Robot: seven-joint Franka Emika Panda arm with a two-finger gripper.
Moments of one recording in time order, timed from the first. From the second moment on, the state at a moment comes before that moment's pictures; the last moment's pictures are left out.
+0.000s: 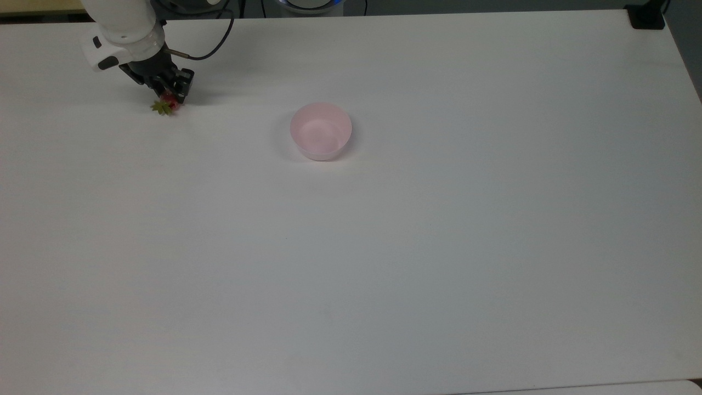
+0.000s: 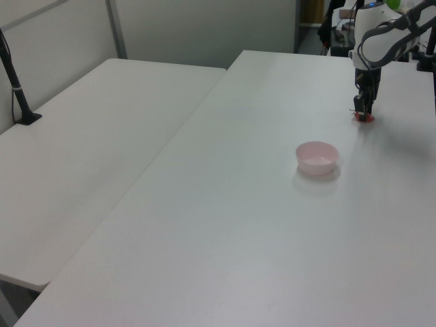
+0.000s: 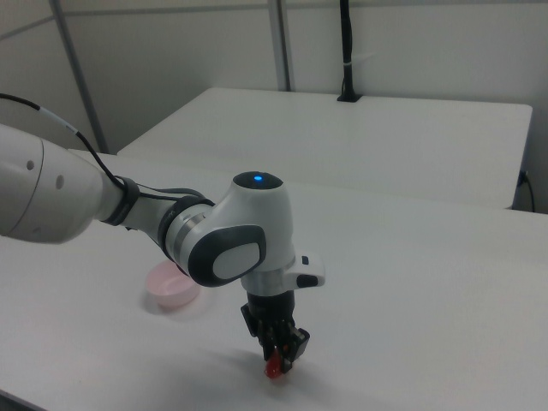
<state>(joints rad) -0.37 0.13 -0.09 -2.21 -0.06 2.27 -0.19</state>
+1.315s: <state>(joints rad) -0.13 0.08 0.19 -2.05 -0.06 2.07 0.34</state>
